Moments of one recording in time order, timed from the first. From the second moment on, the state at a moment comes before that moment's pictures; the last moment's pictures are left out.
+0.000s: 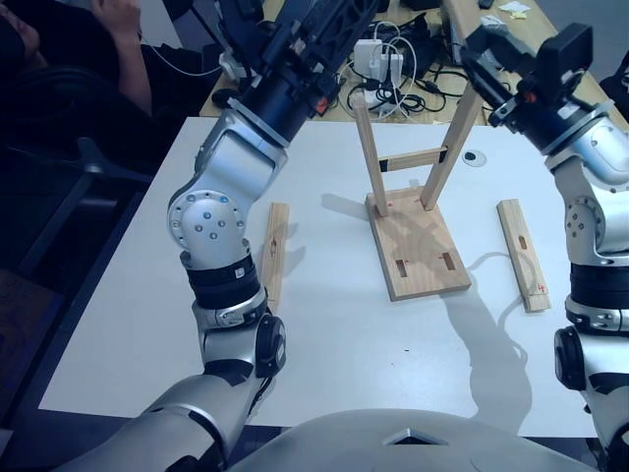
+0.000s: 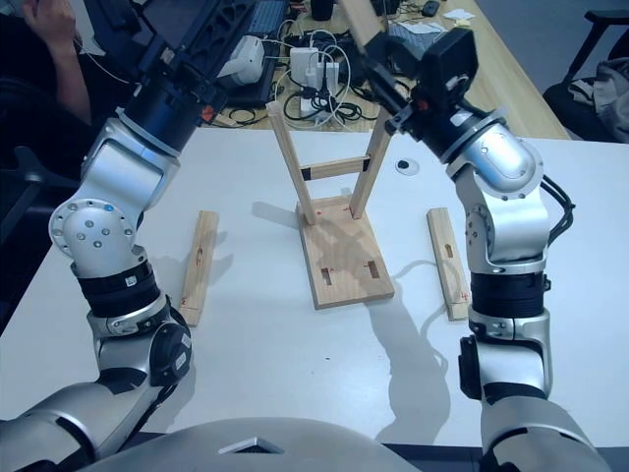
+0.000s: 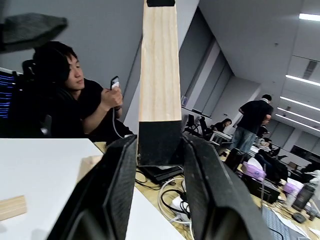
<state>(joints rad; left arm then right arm) -0.68 0.07 0.24 -0.26 -1.03 0.74 -0.22 -0.59 -0.48 -0.01 -0.15 0.34 0.26 0.59</state>
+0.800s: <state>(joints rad) -0.67 0.08 0.21 -0.26 -1.03 0.72 -0.17 -0.51 -0.49 0.08 -0.30 0.31 0.31 0.69</state>
